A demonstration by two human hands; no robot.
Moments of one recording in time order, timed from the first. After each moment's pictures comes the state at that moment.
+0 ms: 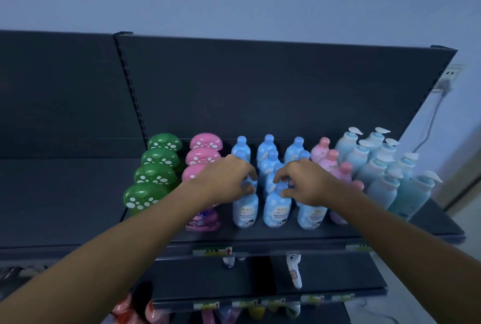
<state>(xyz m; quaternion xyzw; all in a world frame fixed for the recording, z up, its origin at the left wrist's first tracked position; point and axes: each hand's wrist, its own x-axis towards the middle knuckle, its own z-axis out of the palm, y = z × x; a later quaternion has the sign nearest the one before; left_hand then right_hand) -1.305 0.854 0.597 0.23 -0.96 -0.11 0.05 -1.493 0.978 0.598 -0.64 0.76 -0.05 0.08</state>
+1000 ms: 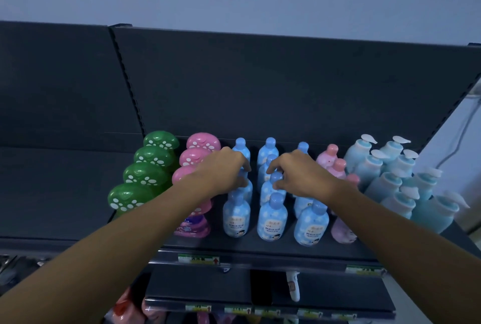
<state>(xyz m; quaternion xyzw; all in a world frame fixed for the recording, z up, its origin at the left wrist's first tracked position) -1.348 0.827 0.587 0.33 -0.94 -0.11 0.05 -1.533 0.932 0.590 -0.66 0.74 -0.09 0.07</state>
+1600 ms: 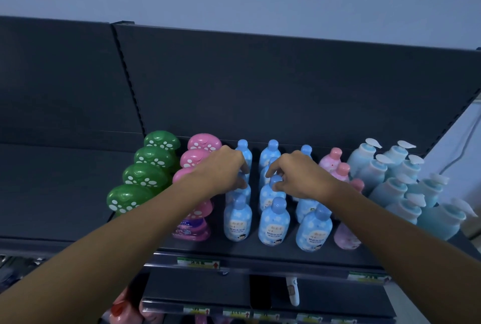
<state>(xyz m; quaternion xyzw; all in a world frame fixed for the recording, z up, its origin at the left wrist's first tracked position) -1.346 0.820 0.588 0.33 -0.93 -0.11 0.06 -1.530 0.924 0.594 -0.66 0.74 -0.09 0.08</state>
